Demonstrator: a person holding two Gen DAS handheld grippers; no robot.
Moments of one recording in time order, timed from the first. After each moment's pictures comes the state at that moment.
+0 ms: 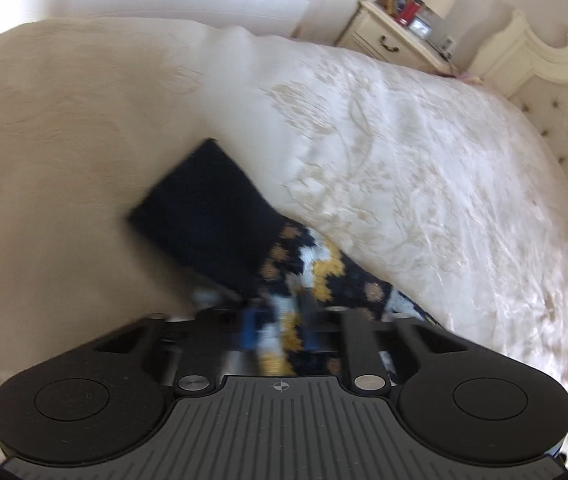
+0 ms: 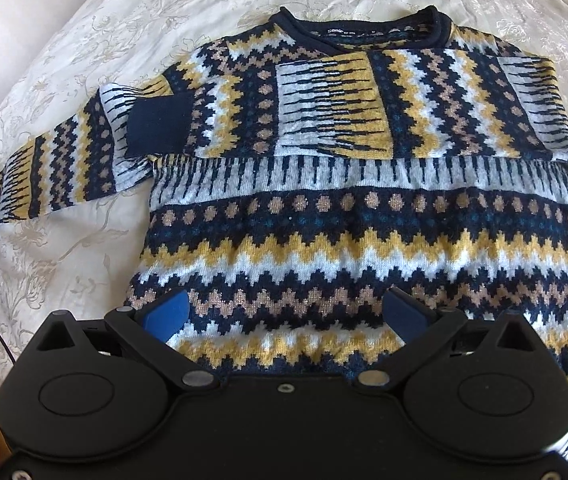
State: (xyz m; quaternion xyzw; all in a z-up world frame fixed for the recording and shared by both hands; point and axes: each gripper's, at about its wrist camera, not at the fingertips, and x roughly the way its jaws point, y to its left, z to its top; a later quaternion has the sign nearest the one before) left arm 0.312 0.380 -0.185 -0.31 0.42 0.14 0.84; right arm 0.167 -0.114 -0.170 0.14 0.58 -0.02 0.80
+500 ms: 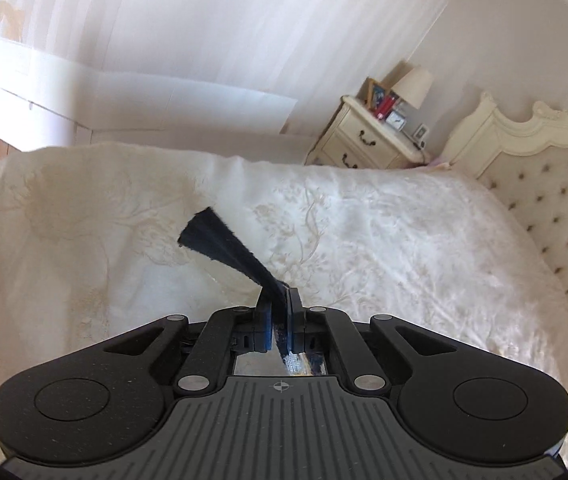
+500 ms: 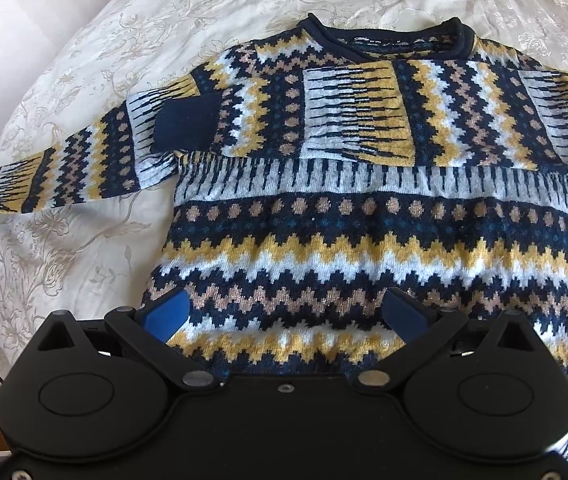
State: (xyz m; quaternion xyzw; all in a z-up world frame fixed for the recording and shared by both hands) left arm 0.221 0.350 -0.073 -0.30 0.29 0.17 0.90; right arm 0.160 -0.112 -0.166 0.14 0.57 0.02 0.81
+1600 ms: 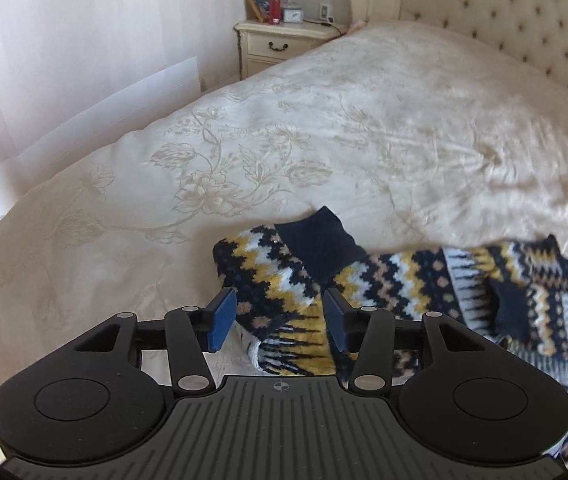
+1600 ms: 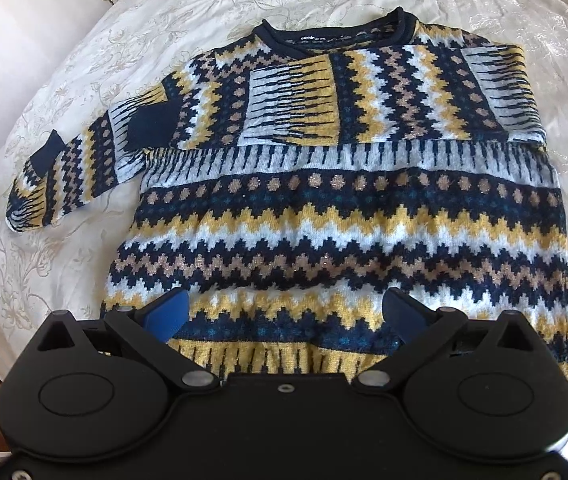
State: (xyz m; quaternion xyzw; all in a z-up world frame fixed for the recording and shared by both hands) left arm 0.235 0.222 -0.103 -0.01 0.42 0.07 0.90; right arm 0.124 -0.163 -0.162 0.15 0.56 0.02 0.82
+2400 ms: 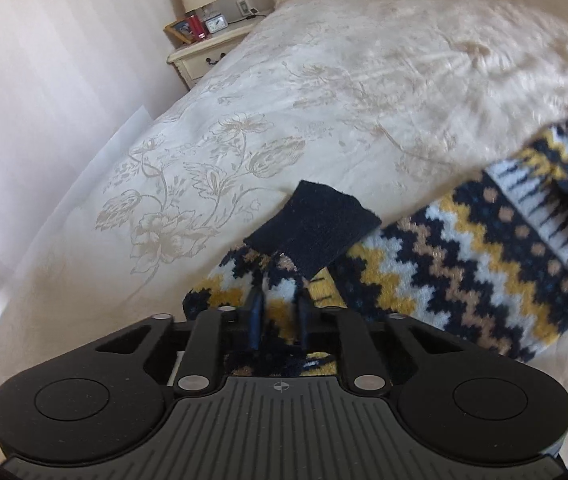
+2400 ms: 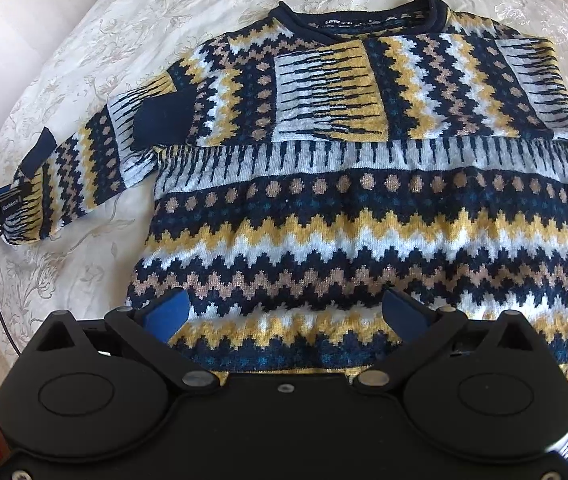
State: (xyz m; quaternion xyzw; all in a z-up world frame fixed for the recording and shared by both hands) left arm 0.287 0.208 -0.163 0.14 0.41 0.02 0.90; right arm 0.151 -0.127 -0.176 0.16 0.58 0.00 0.80
